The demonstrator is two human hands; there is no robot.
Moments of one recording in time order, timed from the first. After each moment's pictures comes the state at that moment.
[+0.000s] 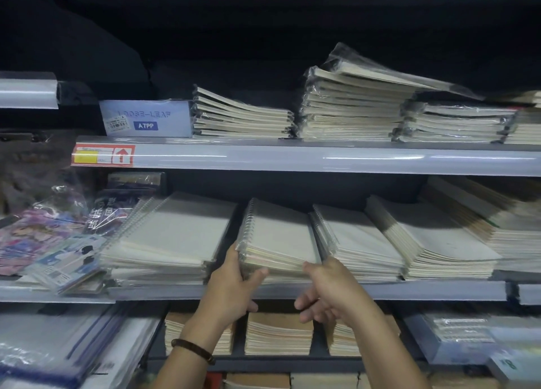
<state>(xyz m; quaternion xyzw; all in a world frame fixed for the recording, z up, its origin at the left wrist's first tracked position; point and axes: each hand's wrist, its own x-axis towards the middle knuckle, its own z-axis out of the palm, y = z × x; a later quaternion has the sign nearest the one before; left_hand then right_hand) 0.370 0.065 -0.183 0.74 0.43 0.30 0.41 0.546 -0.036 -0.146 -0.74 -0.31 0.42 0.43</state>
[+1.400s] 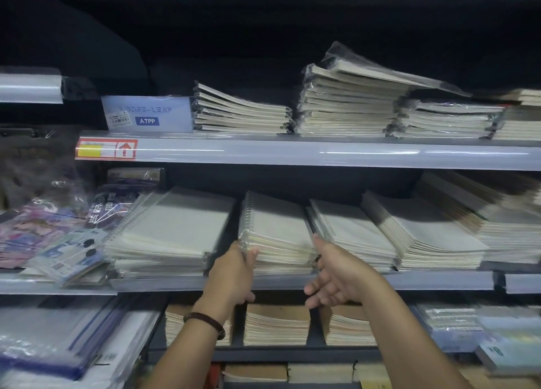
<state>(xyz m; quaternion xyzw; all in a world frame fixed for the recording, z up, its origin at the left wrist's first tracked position) 0.379 0.073 -0.181 0.74 0.51 0.26 0.36 0.565 -0.040 -0.134 -0.74 -0.29 0.49 0.37</state>
